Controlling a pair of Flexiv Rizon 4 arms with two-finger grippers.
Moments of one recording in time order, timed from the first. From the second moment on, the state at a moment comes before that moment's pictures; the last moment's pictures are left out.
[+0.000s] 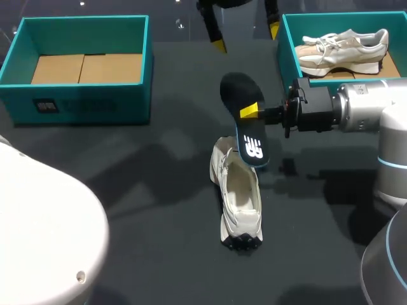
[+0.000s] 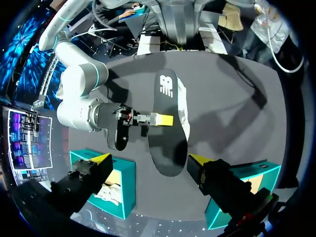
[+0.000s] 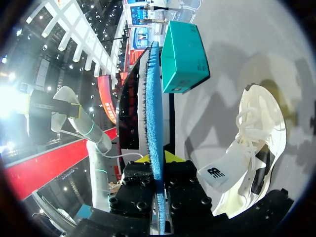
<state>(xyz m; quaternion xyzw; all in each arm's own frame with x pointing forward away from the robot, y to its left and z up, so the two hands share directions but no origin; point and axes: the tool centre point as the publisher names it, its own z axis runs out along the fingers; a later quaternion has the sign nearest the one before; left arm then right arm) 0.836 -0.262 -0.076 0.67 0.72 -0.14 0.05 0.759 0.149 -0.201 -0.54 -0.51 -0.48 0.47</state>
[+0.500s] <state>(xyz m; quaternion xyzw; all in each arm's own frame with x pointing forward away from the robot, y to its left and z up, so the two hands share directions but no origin) 0.841 -0.293 -0.087 0.68 0.73 -0.09 0.00 0.759 0.149 -0.201 -0.54 -0.51 -0.48 0.47</state>
